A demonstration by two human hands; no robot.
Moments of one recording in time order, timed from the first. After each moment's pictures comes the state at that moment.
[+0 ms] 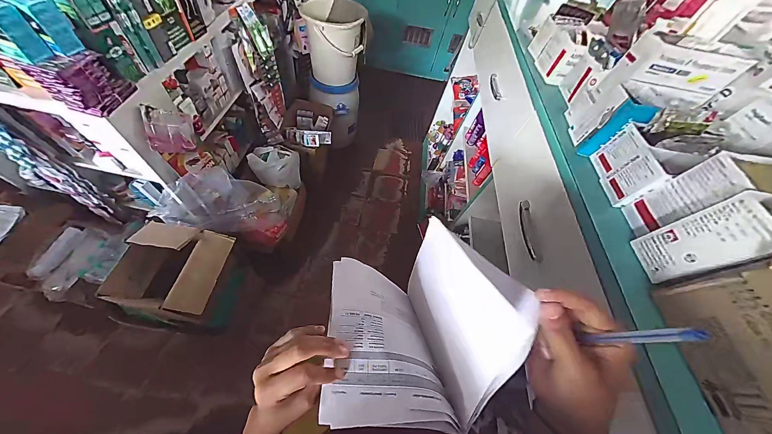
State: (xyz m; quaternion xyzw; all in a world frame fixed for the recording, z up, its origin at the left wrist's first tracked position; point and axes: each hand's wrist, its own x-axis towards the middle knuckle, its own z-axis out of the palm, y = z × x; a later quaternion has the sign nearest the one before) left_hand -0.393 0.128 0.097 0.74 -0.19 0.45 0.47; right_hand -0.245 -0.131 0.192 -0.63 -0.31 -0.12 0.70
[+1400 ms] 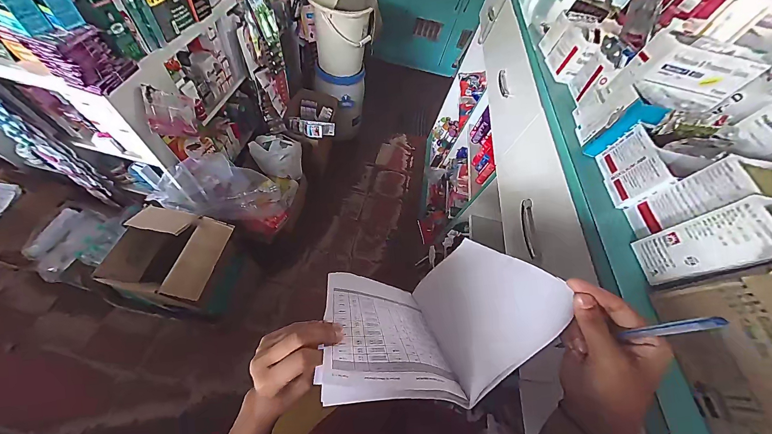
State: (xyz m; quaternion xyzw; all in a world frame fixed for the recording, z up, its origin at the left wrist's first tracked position) left_hand -0.394 0.126 0.092 0.76 -0.18 0.47 0.41; right_hand -0.232 -0.168 0.190 -0.67 -0.22 -0.15 0.69
